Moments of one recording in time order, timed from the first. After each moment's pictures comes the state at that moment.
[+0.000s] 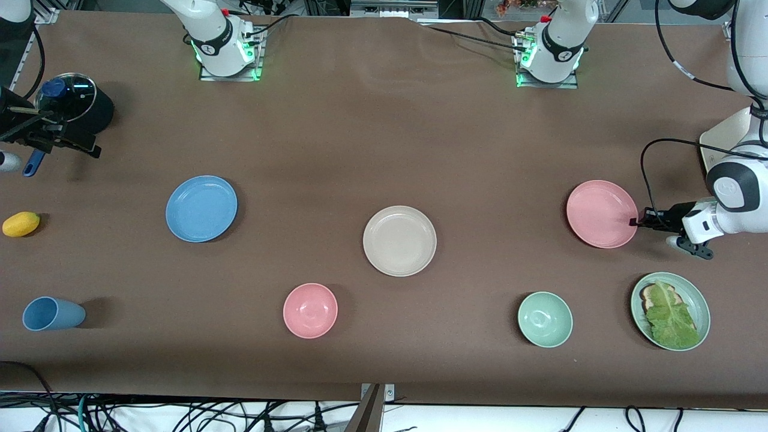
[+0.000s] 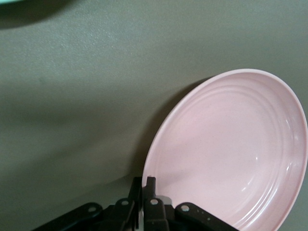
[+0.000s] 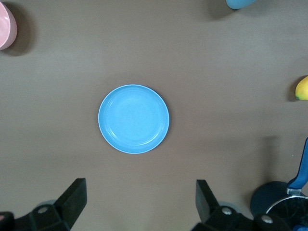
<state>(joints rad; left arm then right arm) 0.34 0.65 0.09 -1.76 -0.32 2.06 0.87 0.01 -0.01 -0.09 -1.71 0.00 1.65 0.01</state>
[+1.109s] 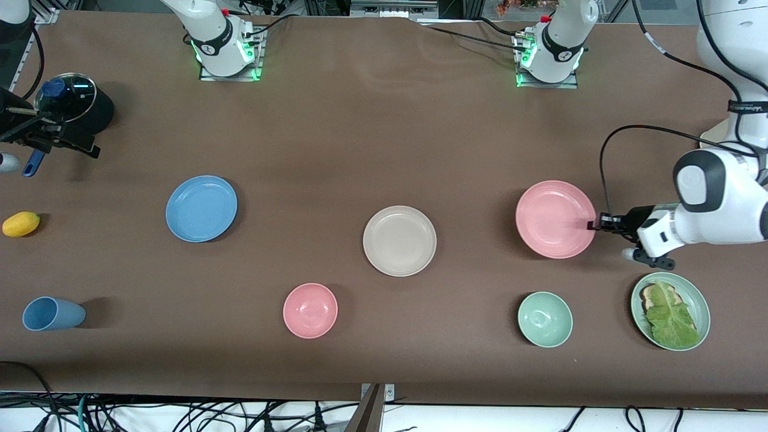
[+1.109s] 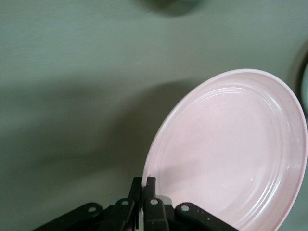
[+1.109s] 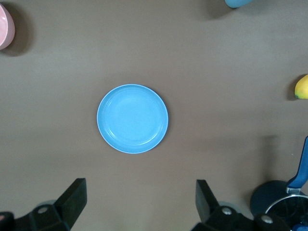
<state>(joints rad) 0.14 0.49 -0.05 -1.75 -0.34 1.94 0.40 0.01 0.00 -0.10 -1.72 0.00 1.65 0.01</state>
